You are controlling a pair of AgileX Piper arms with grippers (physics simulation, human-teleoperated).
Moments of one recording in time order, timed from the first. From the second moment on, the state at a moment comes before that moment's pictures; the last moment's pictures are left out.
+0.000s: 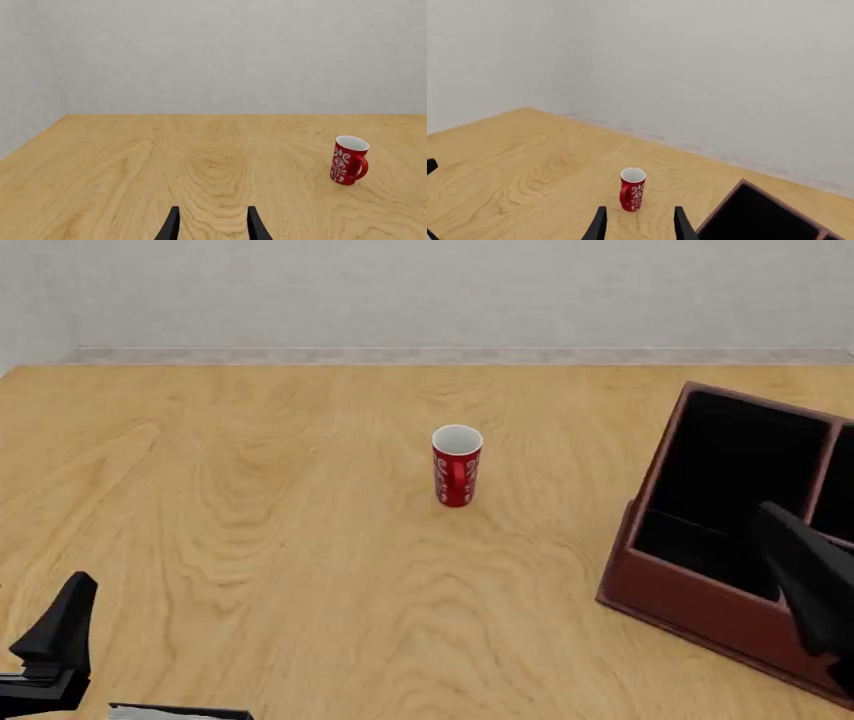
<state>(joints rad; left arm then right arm) 0.00 0.00 0.00 0.00 0.00 0.47 0.21 -0.38 0.12 -0.08</state>
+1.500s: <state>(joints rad) 0.00 0.00 0.00 0.00 0.00 0.95 0.75 -0.60 -0.05 -0.05</state>
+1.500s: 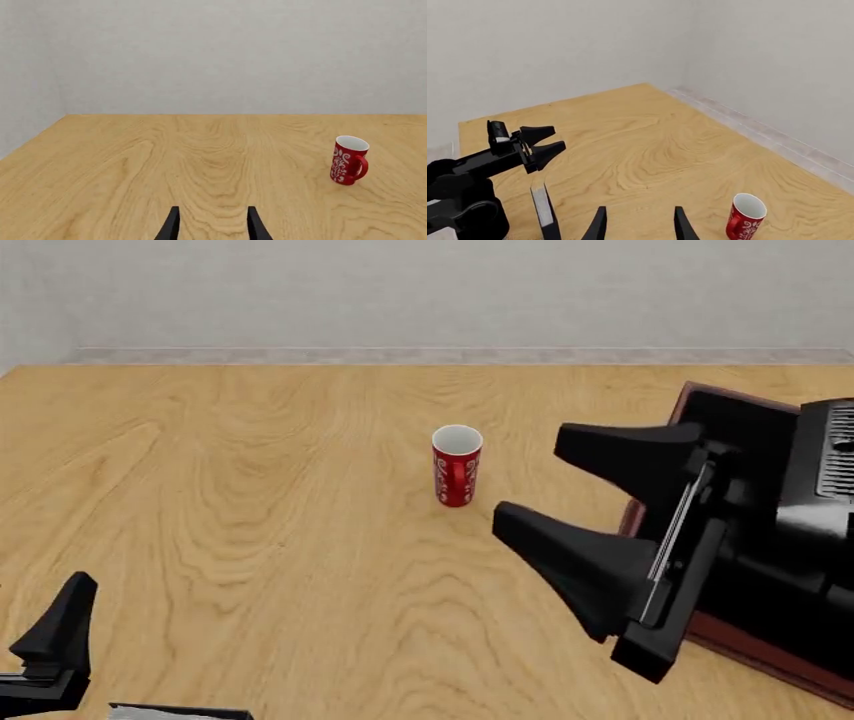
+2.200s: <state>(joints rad) 0.00 0.00 0.00 0.00 0.00 1.15 1.03 -0.74 -0.12 0.00</state>
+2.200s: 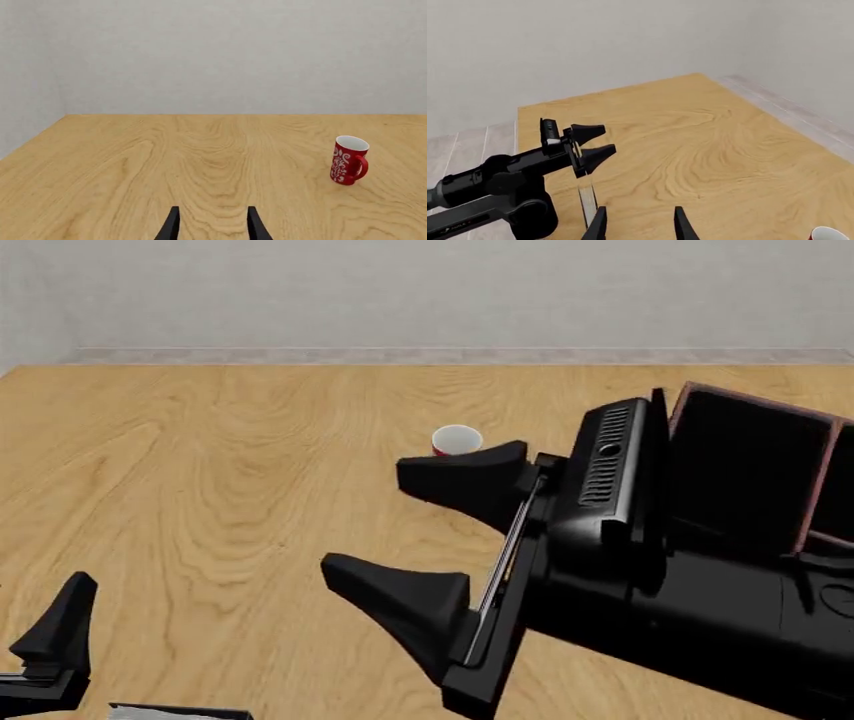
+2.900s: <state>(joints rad) 0.00 0.00 0.00 0.00 0.00 1.26 1.24 -0.82 -0.17 0.06</state>
